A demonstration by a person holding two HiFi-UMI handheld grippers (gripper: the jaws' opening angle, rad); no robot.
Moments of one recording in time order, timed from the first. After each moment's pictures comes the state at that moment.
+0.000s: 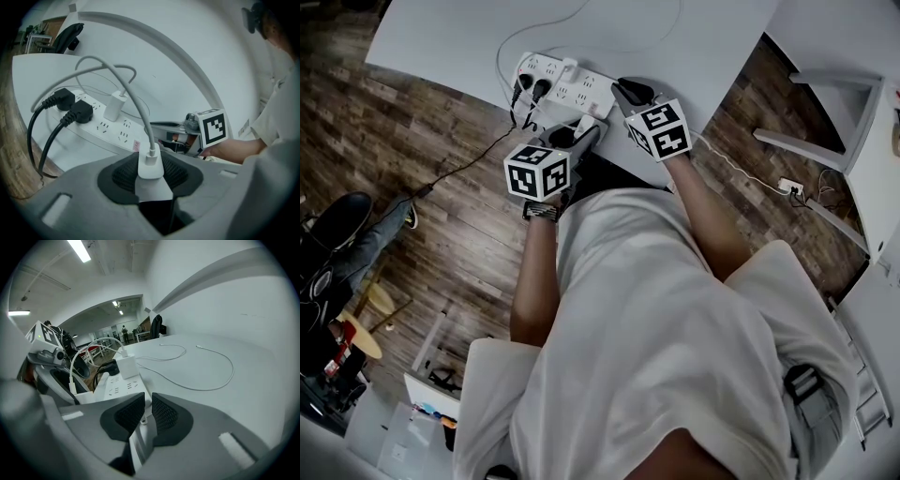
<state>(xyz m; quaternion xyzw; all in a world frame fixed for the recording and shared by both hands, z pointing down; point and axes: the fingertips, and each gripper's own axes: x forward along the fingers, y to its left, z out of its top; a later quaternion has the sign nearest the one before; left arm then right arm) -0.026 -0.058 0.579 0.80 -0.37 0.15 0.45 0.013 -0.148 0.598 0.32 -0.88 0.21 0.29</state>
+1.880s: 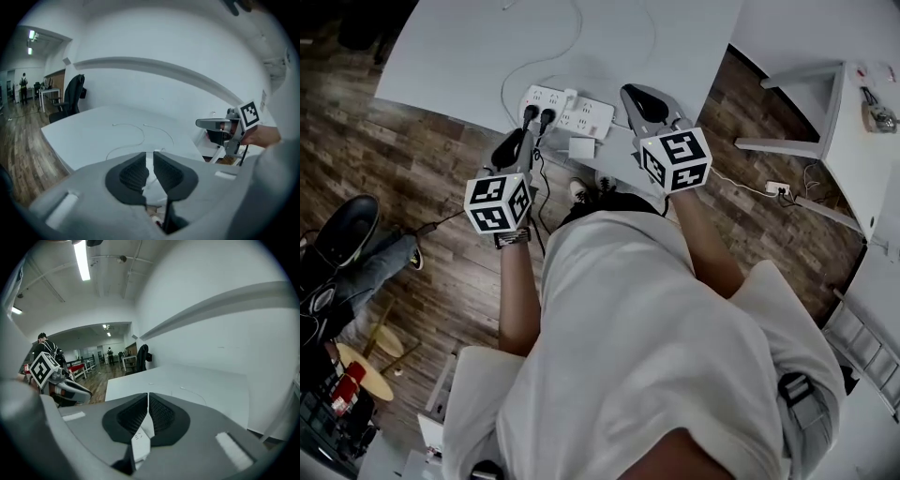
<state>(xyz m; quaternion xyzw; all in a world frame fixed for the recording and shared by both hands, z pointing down) -0.160 -0.094 0.463 0.79 -0.52 0.18 0.27 0.023 -0.157 0.417 0.44 -0.87 0.15 0.16</state>
